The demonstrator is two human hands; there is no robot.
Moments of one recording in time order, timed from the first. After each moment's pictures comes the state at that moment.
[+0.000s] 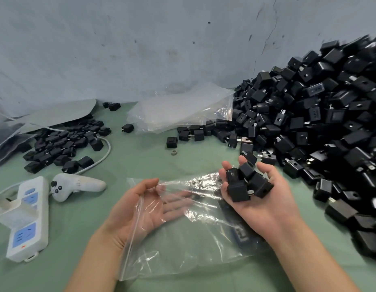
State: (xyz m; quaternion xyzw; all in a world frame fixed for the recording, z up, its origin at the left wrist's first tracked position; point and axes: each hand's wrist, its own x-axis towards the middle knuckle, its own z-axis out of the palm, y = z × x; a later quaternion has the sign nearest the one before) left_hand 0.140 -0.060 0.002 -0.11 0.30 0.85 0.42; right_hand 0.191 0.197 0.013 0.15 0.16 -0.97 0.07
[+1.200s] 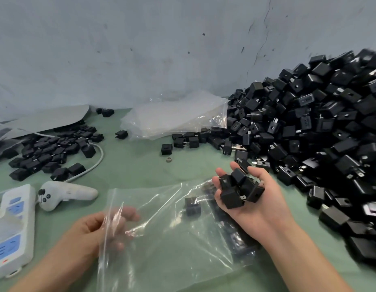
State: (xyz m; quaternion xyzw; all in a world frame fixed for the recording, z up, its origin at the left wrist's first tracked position) left_hand 0.184 -0.132 -0.001 0.01 0.77 0.63 0.11; right_hand 0.186 0.193 0.018 0.15 0.21 -0.96 0.05
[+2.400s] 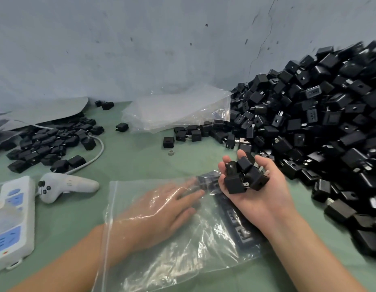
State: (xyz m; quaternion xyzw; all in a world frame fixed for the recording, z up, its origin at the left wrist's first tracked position) left_hand 0.158 -0.031 0.003 0.37 0.92 0.13 0.08; right_hand 0.173 0.192 0.009 0.14 0.19 -0.97 0.02
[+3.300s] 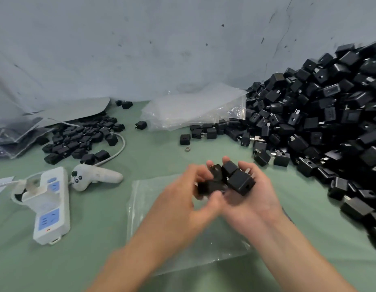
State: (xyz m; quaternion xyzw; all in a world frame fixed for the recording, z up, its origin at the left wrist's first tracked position) left_hand 0.212 -0.020 0.046 0.27 0.87 0.39 -0.12; right_hand 0.196 0.133 0.033 0.14 0.13 -0.97 0.12
